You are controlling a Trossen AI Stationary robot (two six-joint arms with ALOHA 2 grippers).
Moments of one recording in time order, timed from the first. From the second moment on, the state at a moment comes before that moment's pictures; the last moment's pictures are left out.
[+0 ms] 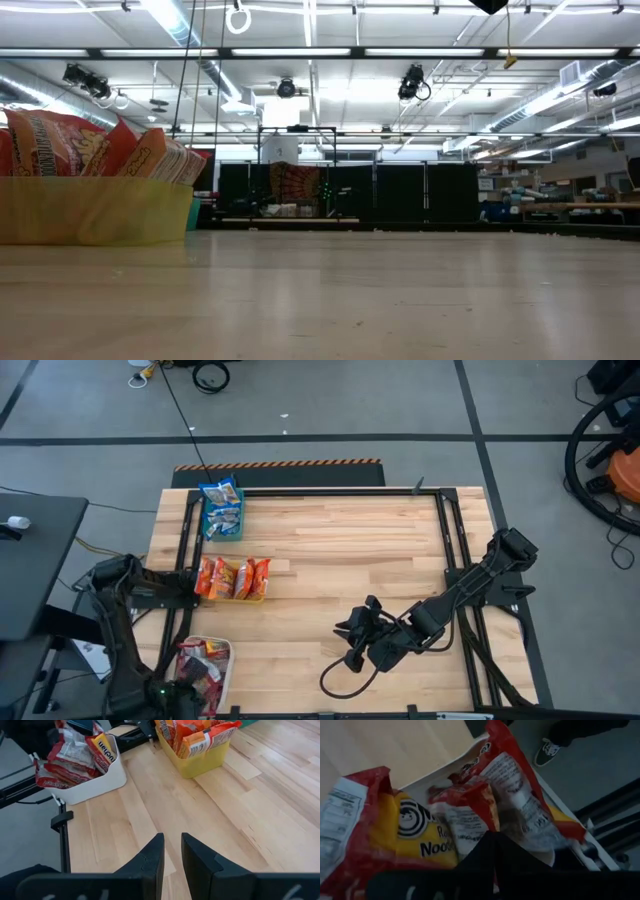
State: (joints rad) left arm -1.29 1.71 1.43 -1.18 -0.08 -0.68; right arm 0.62 1.68 1.31 -0.41 0.68 0.86
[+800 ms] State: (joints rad) left arm -1.22 1.70 1.70 -1.36 -0.01 -0.67; right arm 0.61 1.68 1.31 -0.40 0.68 0.86
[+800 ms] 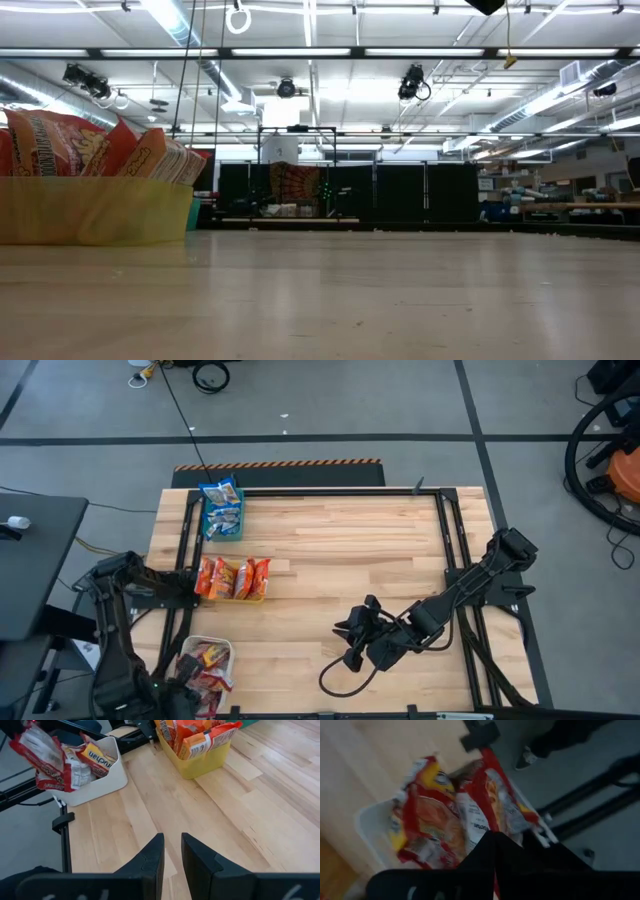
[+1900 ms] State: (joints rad) left arm -1.01 1.65 1.42 -1.20 0.01 -0.85; right arm 0.63 1.68 1.31 -0.41 0.68 0.78
